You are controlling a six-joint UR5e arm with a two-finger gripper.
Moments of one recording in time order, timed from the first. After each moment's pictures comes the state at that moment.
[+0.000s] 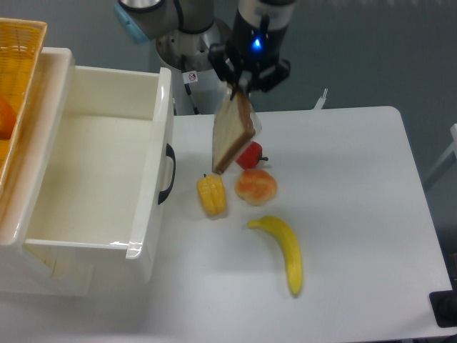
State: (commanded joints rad) arm 2.60 -1.49 -1.44 -1.83 1.33 0.72
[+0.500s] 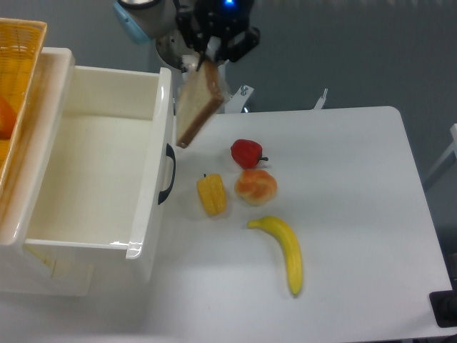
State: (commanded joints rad) arm 2.53 -1.45 -1.44 -1.85 1.21 0.63
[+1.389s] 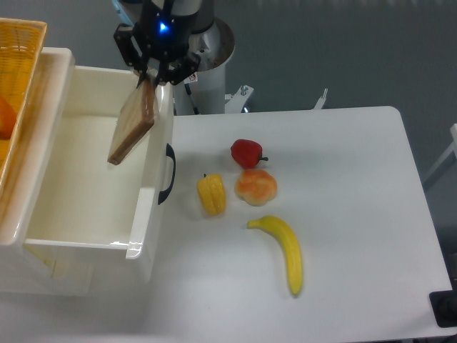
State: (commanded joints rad) arm 2.35 -1.54 -1.47 -1.77 1.21 0.57
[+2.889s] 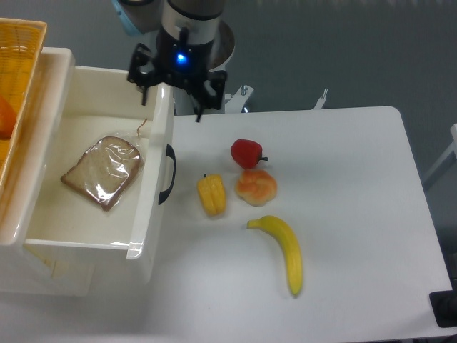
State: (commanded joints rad) arm 2.46 -1.59 -1.48 -1.61 1.38 0.77
